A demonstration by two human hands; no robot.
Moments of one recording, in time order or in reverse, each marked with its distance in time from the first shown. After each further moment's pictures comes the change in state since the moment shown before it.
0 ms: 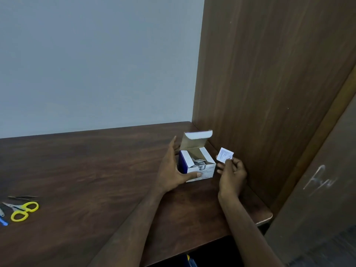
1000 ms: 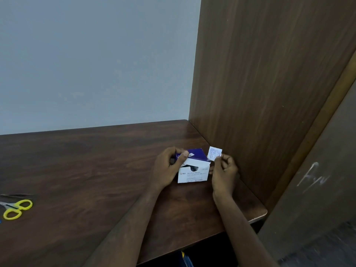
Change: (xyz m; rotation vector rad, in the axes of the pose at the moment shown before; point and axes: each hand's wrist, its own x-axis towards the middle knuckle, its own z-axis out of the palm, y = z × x) left_hand 0.002 -0.003 0.002 0.010 0.141 0.012; right_hand 0.000 0.013 -0.001 -0.180 -0.084 -0.099
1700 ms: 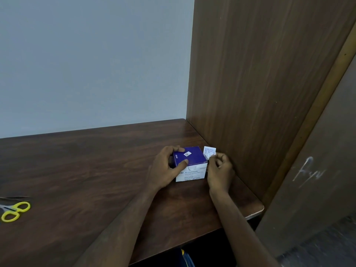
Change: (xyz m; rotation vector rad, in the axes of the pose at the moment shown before) left_hand -0.005 -0.003 -0.004 0.108 -0.082 0.062; right_hand 0.001 0.001 -0.001 -0.117 -0.018 0.005
